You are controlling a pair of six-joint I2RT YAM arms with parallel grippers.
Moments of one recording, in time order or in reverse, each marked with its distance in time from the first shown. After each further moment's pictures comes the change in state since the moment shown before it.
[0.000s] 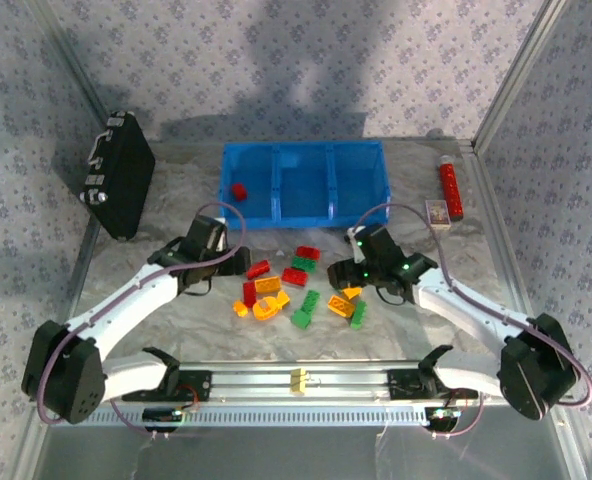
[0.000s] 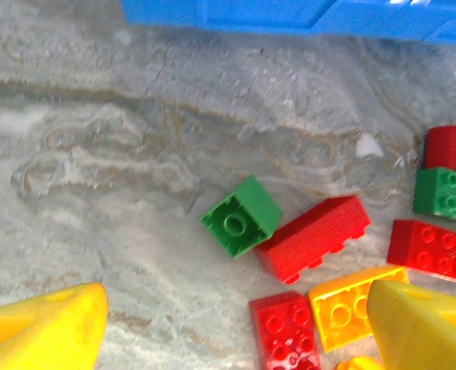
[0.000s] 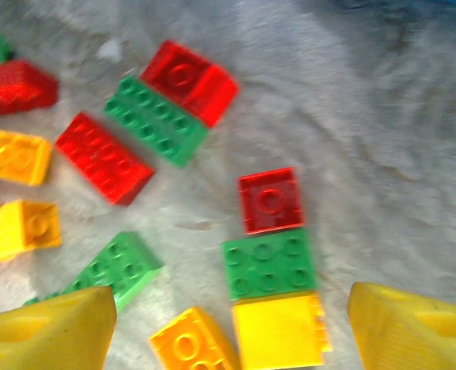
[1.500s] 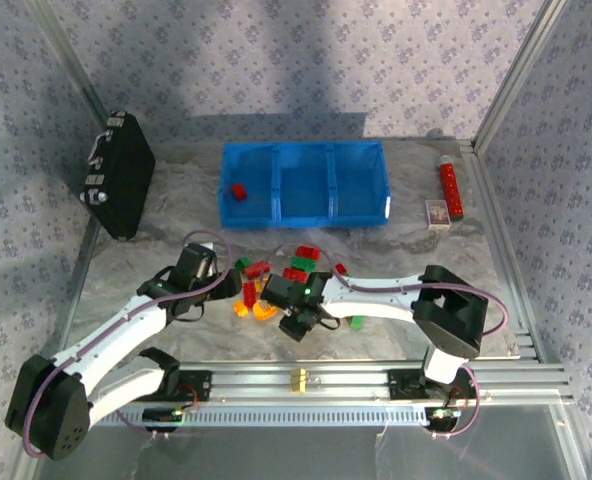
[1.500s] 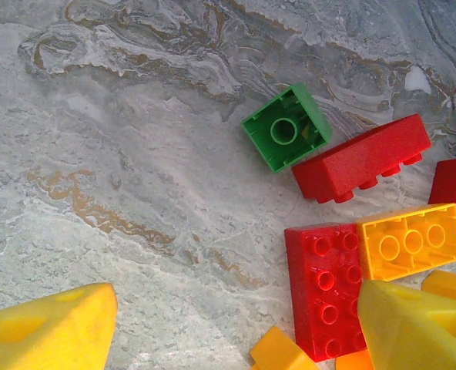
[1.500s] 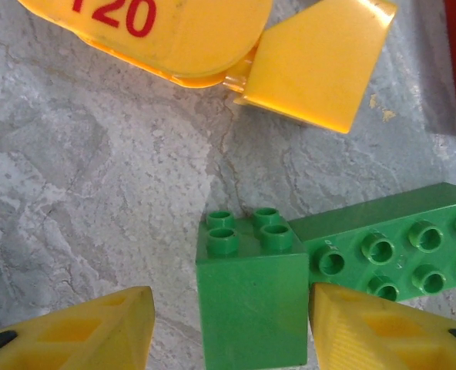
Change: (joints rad) left arm -0.006 -0.190 -0.222 0.037 0.014 -0.098; right arm 0.529 0.510 0.335 -0.243 0.173 -0.088
